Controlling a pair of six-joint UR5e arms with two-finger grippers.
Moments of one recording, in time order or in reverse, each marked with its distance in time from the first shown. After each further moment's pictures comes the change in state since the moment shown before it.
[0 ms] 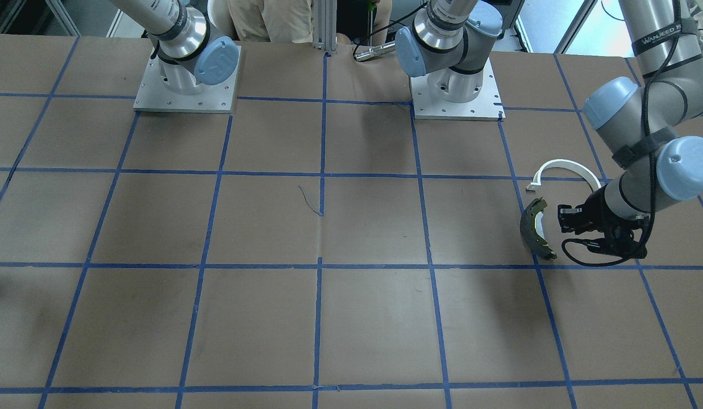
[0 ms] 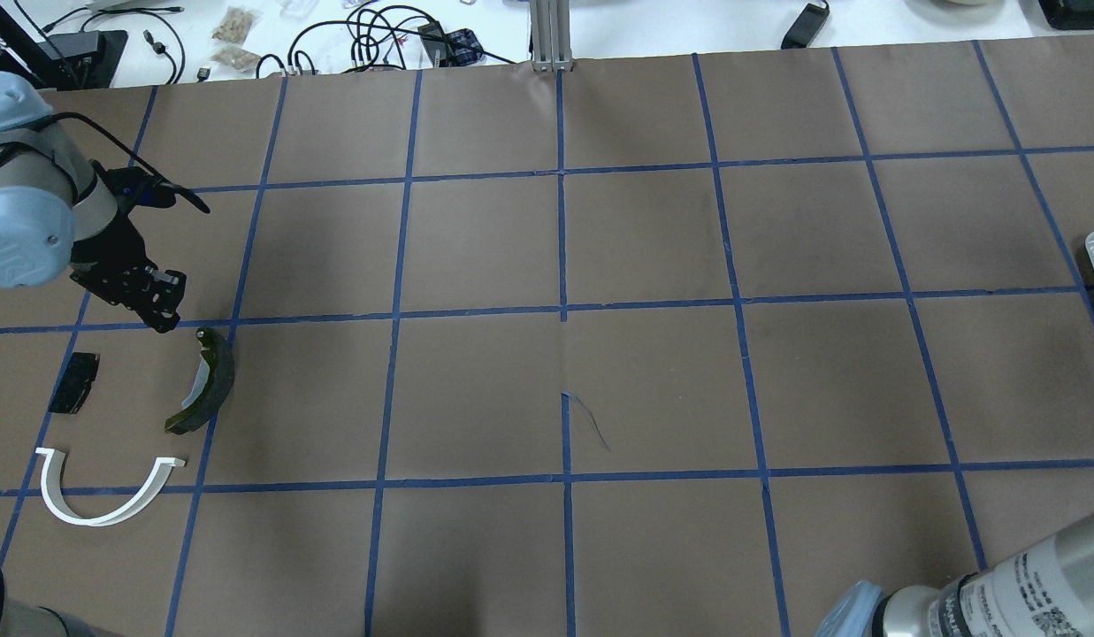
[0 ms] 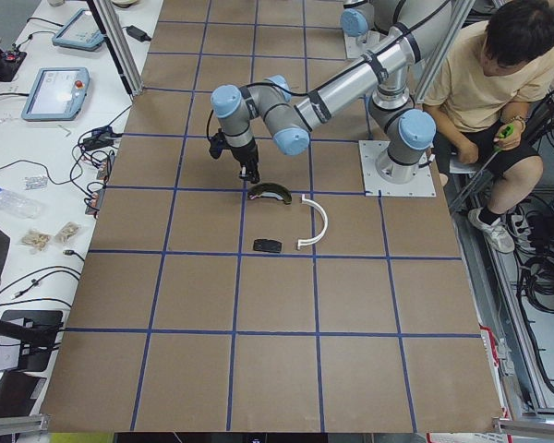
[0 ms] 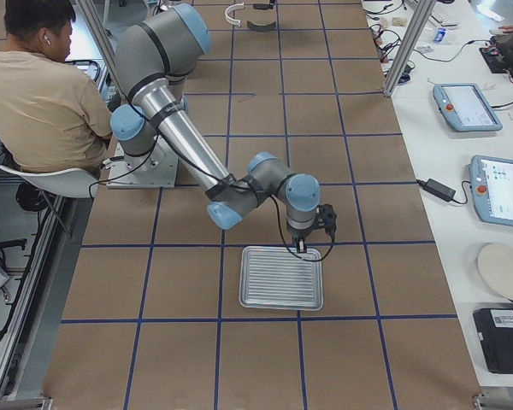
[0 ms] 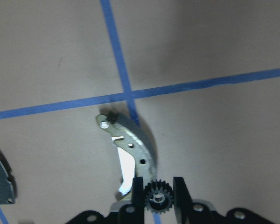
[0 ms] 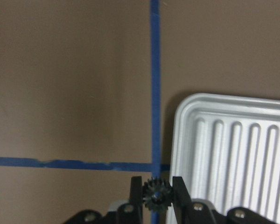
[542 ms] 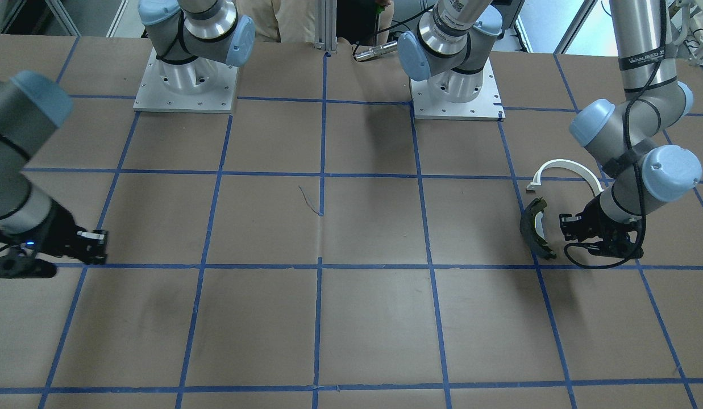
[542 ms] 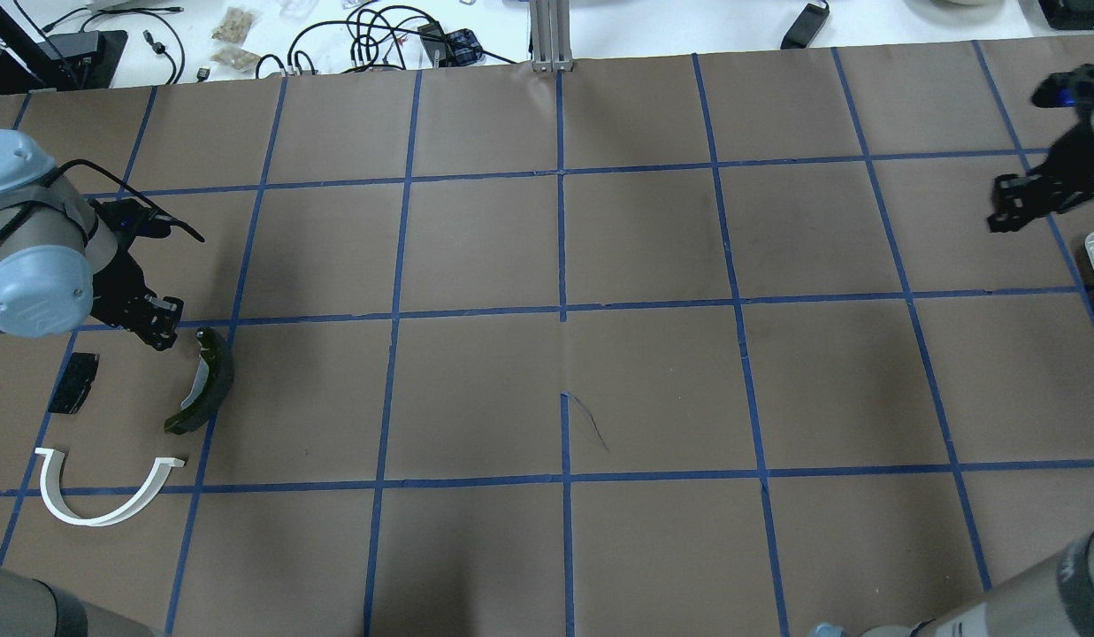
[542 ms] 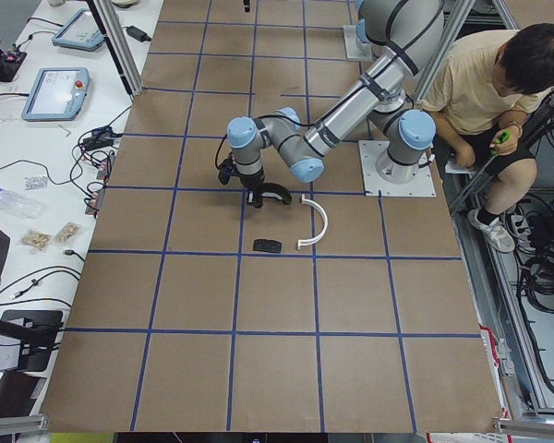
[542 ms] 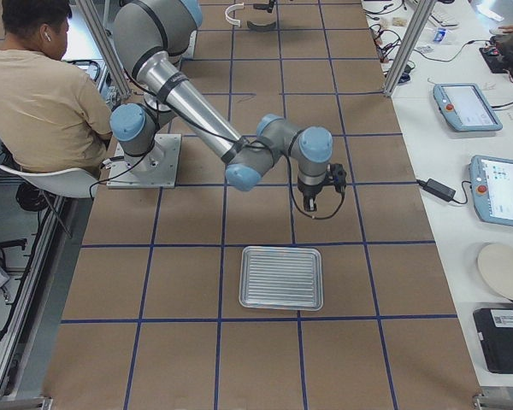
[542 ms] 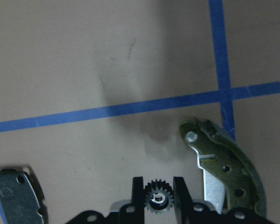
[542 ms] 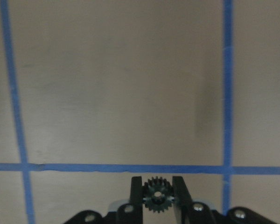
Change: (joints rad) left arm 0.081 -0.051 -0.123 0.248 0.000 0.059; right arm 0.482 -0.146 0.194 0.027 -0.012 0.541
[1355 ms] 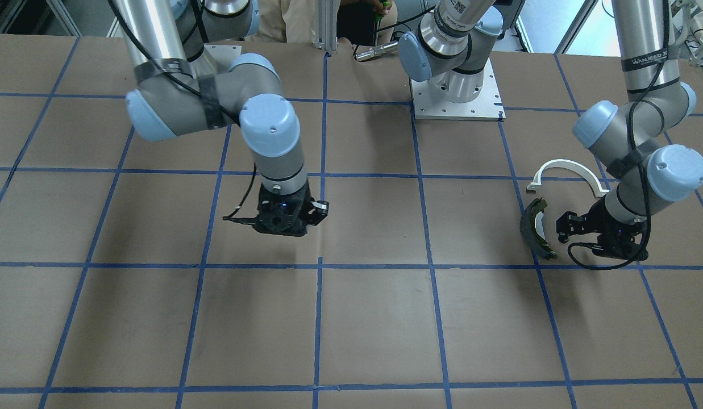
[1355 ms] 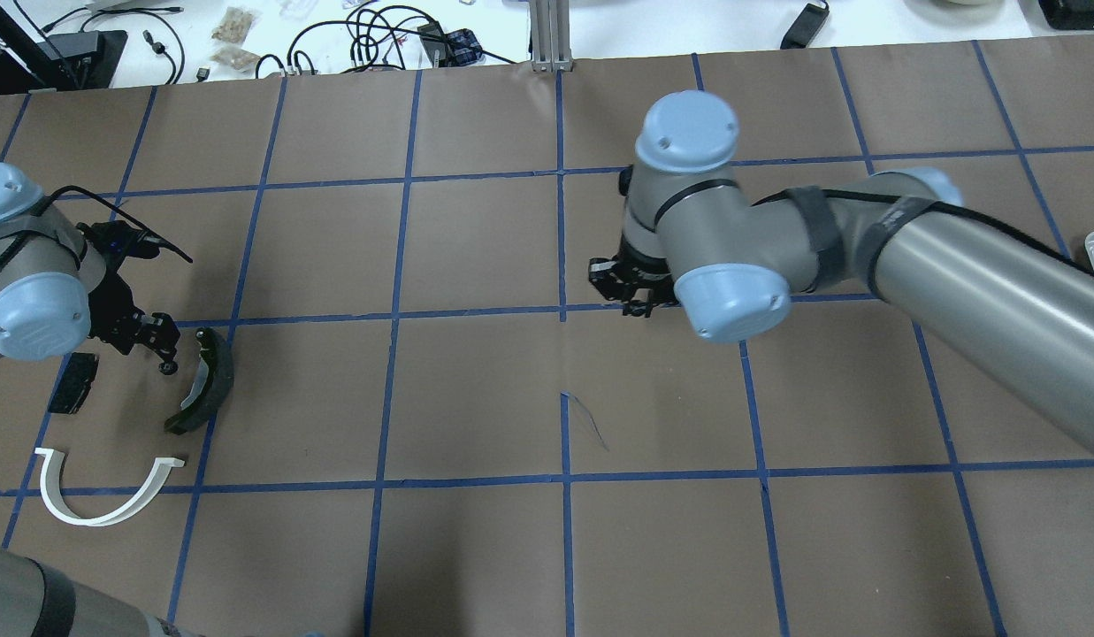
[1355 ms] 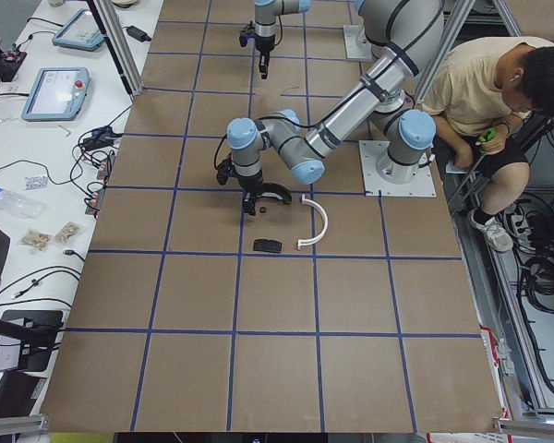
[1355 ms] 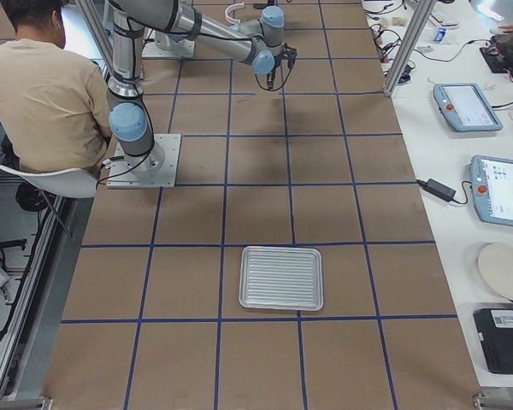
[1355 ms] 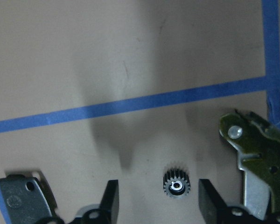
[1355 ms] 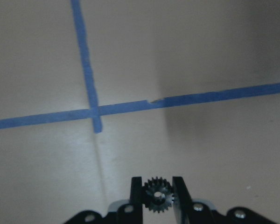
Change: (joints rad) left arm -0.022 0.017 0.047 -0.019 -0.016 0.036; right arm 0.661 0.111 0.026 -0.226 0.022 0.803
